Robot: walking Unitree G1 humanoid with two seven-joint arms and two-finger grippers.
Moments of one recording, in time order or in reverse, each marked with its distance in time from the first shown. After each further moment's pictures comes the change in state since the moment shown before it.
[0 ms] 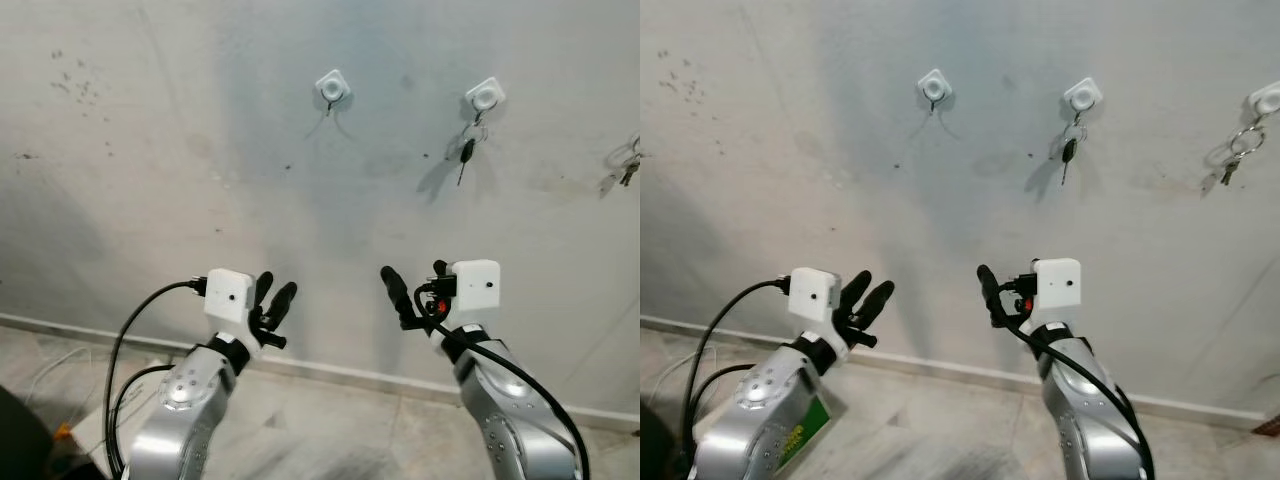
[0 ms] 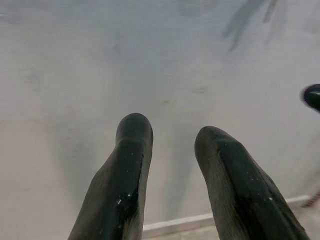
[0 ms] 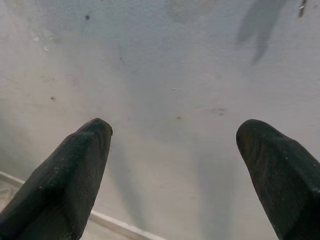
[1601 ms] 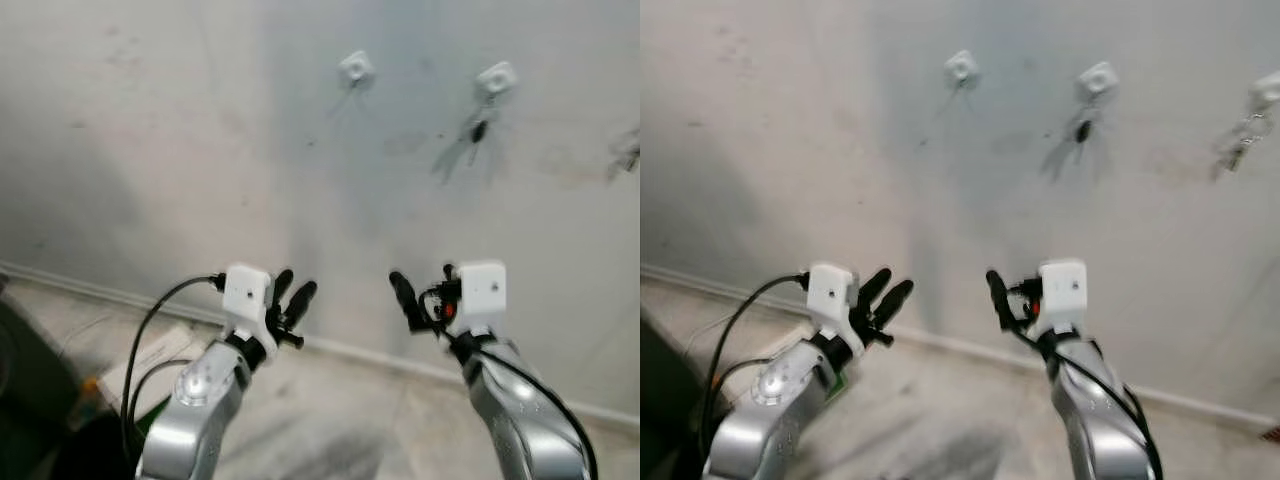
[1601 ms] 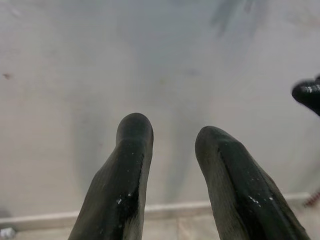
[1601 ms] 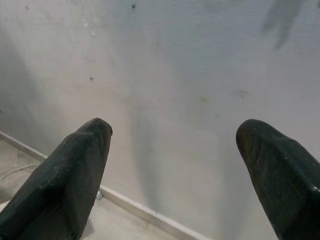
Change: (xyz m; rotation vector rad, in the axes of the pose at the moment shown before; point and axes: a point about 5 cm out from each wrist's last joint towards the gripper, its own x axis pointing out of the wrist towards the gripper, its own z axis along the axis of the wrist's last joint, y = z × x) left arm 0.006 -0.006 0.000 -0.001 0.000 -0.038; right arm 0.002 -0.003 0.004 -0.021 -0.004 -0.003
